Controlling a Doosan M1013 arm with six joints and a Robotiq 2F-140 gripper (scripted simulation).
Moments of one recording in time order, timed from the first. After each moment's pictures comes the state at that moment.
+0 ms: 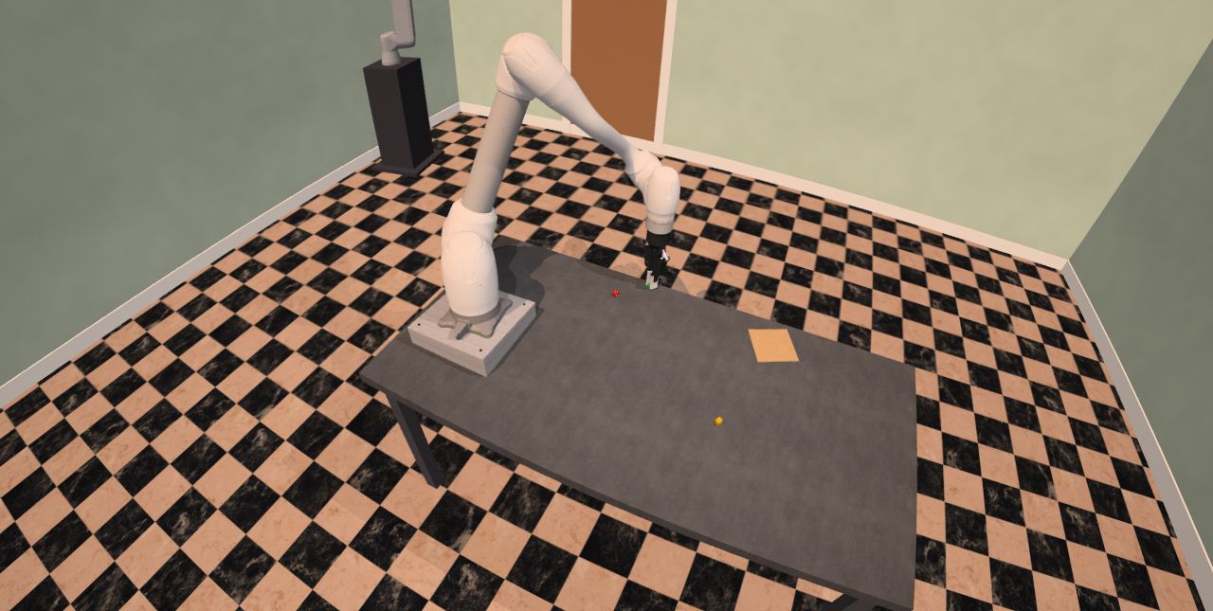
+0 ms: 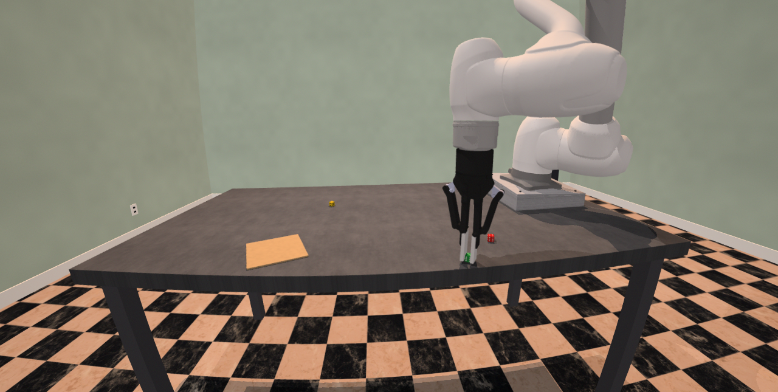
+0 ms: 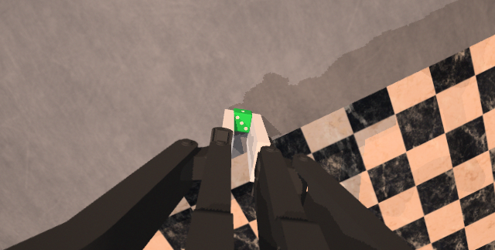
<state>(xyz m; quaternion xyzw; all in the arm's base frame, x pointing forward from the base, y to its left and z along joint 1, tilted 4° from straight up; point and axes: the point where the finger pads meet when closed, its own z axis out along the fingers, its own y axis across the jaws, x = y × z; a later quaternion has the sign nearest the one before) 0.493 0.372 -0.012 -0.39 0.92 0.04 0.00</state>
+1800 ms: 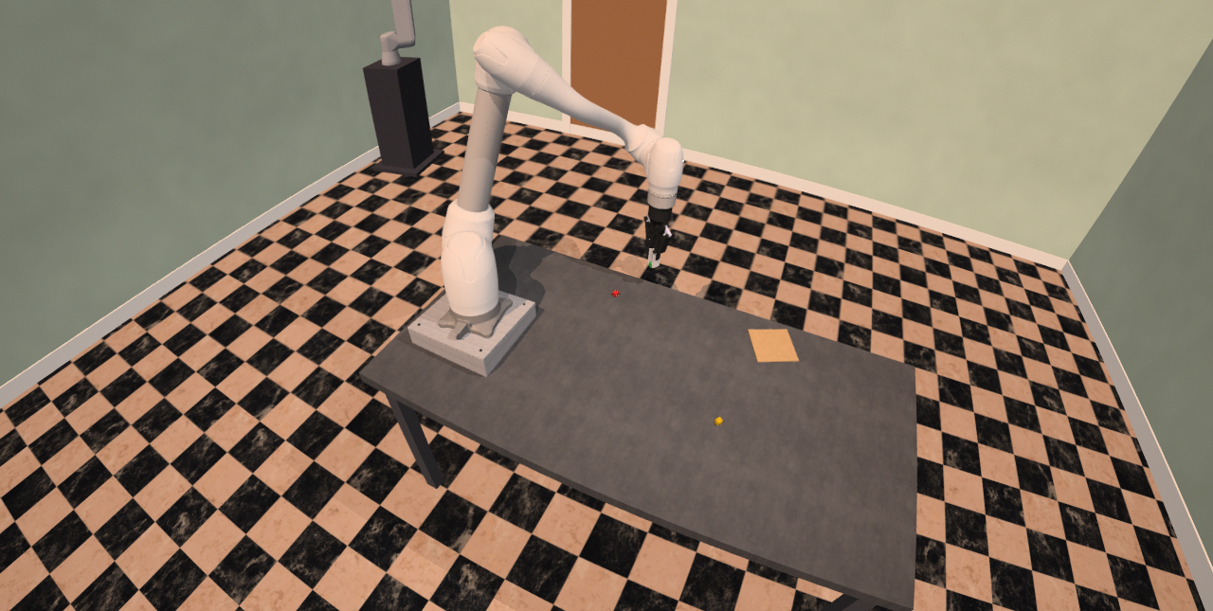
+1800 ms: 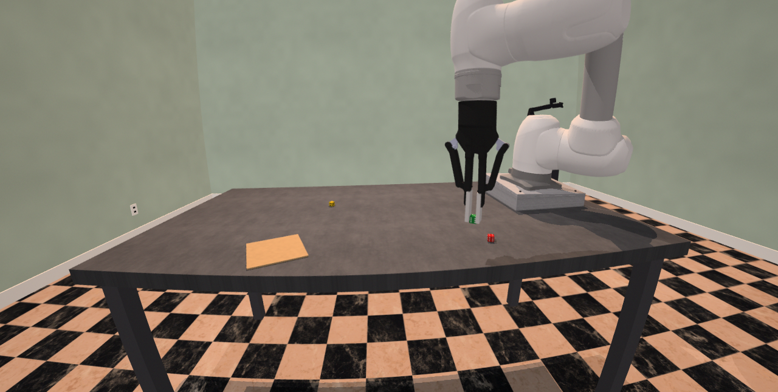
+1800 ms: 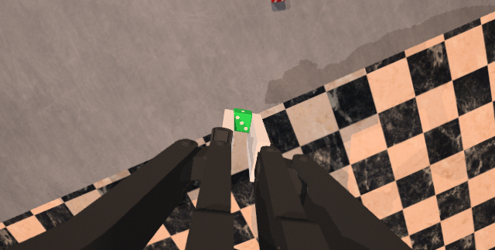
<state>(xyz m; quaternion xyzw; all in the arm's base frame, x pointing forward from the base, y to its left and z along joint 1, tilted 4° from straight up) 0.492 0.368 0.082 -0.40 0.91 0.04 0.00</state>
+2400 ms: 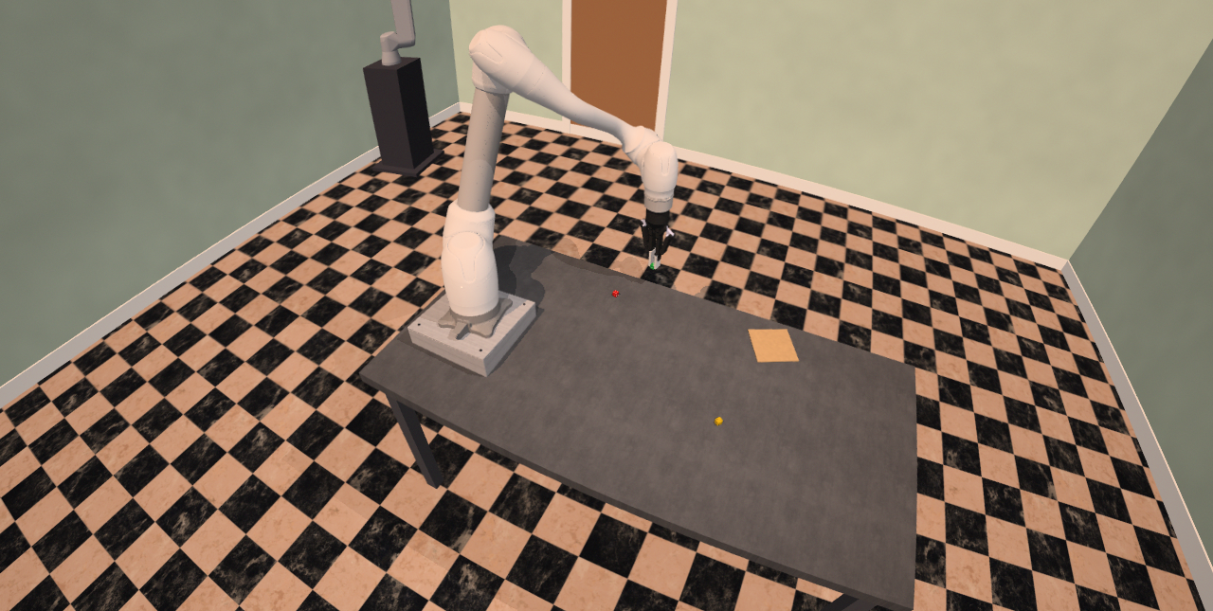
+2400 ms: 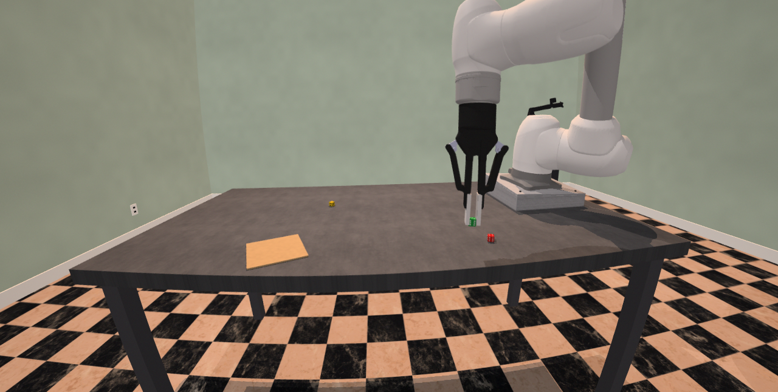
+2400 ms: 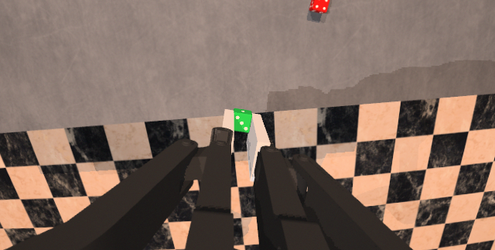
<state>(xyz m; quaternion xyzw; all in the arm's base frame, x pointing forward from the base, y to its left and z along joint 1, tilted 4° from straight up) 0.494 0.369 0.077 -0.54 0.84 0.05 0.04</state>
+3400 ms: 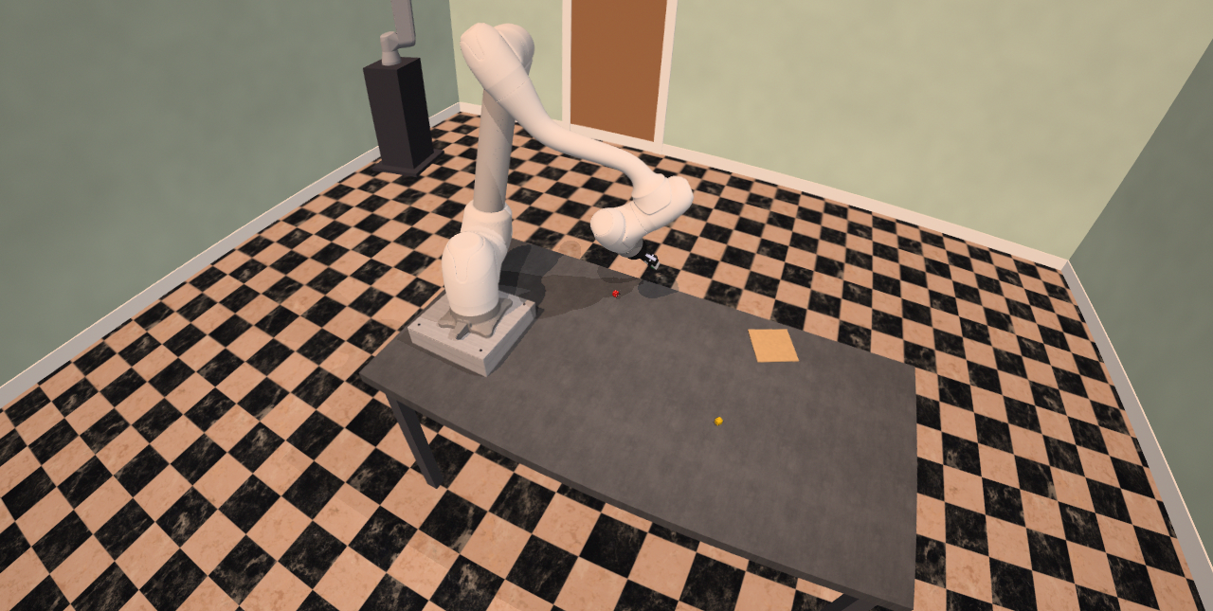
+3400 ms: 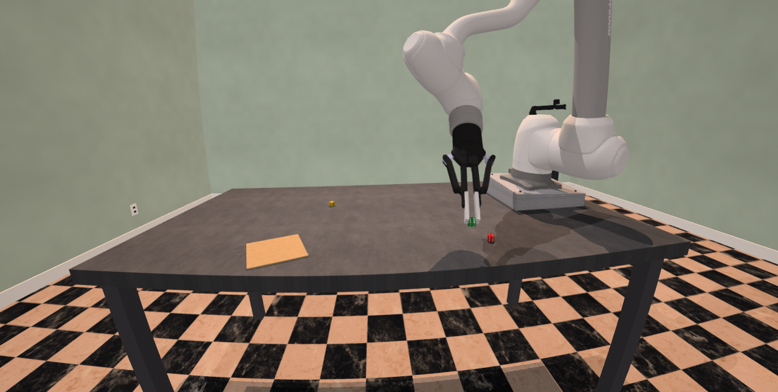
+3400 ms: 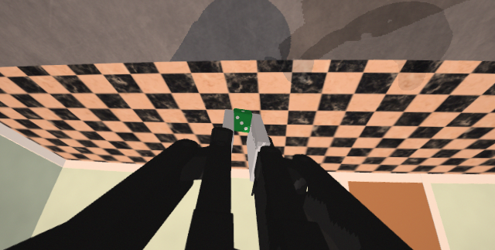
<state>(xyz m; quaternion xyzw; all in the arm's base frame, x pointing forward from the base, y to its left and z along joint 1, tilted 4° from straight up) 0.487 0.351 0.072 -0.49 0.77 0.24 0.31</state>
